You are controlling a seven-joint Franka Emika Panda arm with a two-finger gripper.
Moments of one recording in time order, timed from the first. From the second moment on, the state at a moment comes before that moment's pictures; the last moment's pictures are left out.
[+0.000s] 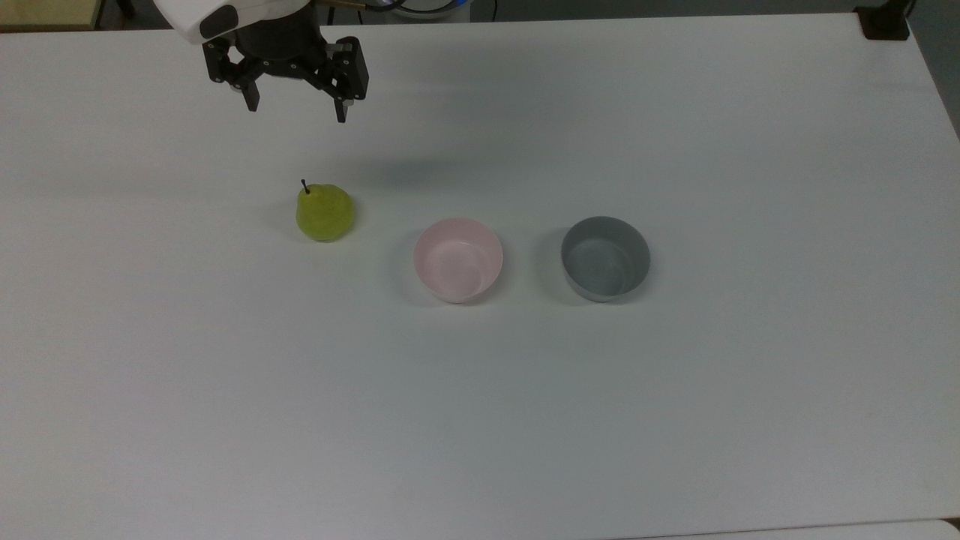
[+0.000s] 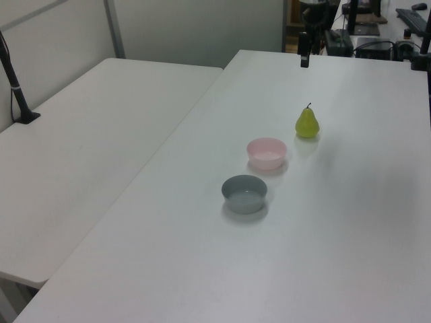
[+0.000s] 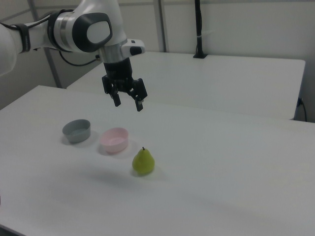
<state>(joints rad) 0.04 0.14 -0.15 -1.60 -0.05 1.76 -0.04</state>
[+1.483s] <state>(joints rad) 0.05 0.20 -0.16 -1.75 -0.05 1.79 -0.19</state>
